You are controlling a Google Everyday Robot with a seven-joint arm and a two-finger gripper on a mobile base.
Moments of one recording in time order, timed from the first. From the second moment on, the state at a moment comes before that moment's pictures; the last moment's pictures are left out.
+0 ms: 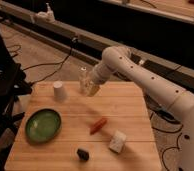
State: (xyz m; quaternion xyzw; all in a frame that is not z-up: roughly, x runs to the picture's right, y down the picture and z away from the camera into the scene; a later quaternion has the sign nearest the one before) arm -0.033 -0.016 0.790 -0.26 -0.26 0.06 0.93
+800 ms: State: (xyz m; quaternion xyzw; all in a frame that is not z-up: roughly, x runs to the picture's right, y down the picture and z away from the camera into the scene) arm -0.086 -0.038 0.804 -0.24 -0.30 0.04 0.92
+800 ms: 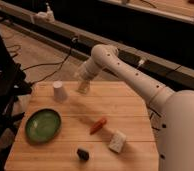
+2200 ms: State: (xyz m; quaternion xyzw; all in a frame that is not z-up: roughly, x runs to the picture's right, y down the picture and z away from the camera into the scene) arm -0.155 -0.065 0.858 -0.25 -0.33 0.00 0.91
